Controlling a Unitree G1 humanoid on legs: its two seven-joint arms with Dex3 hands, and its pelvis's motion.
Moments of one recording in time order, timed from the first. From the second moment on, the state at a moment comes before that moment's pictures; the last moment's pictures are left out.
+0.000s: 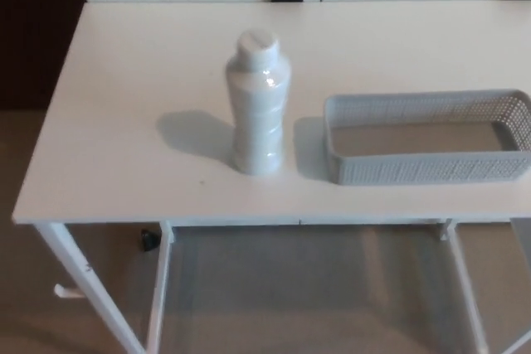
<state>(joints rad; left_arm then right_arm) 0.56 0.52 0.49 0.69 -0.34 0.01 -0.62 0.58 -0.33 -0.25 0.28 0.13 0.06 0.27</state>
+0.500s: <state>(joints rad) 0.53 0.50 0.52 0.63 -0.36 0.03 -0.60 0.57 -0.33 -0.26 0.25 0.13 0.07 0.27</state>
